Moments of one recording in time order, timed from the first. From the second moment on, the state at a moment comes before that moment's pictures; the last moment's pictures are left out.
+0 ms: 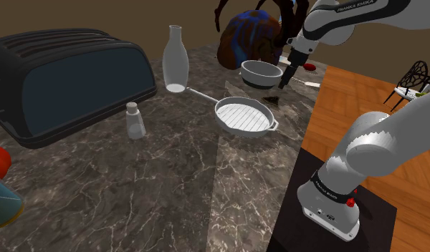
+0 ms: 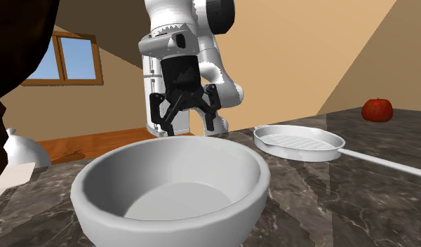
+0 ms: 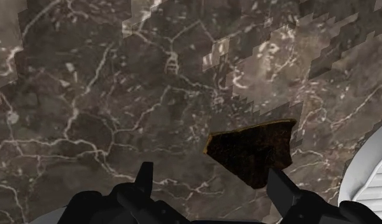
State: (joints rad) arm 0.12 -0.47 -0.61 -2.44 -0.12 2.05 -0.61
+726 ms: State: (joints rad) arm 0.12 -0.47 -0.61 -2.44 -0.12 2.05 -0.61
